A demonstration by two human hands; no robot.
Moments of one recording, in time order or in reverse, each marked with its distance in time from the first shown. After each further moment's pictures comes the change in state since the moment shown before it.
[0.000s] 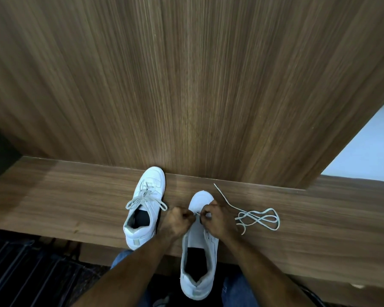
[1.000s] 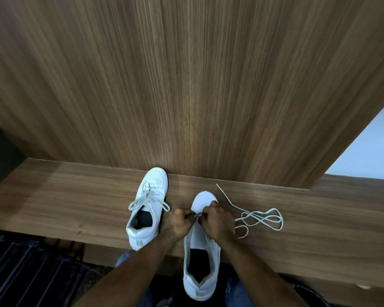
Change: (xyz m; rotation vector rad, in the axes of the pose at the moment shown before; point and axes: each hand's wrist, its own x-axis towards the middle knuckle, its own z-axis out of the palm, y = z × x) left_hand 0.005 -0.008 0.002 0.008 -0.025 0.050; right_hand -0.003 -0.018 0.007 -0.204 0.016 0.071
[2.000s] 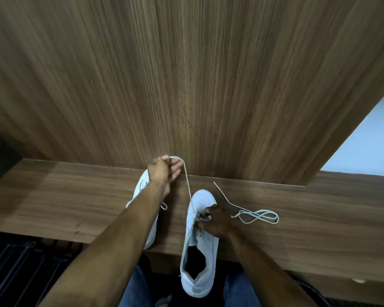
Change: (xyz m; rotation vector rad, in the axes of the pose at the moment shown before) left_hand 0.042 0.087 -0.091 -1.196 0.338 -0.218; right_hand 0.003 0.022 -0.003 0.311 -0.285 0.053
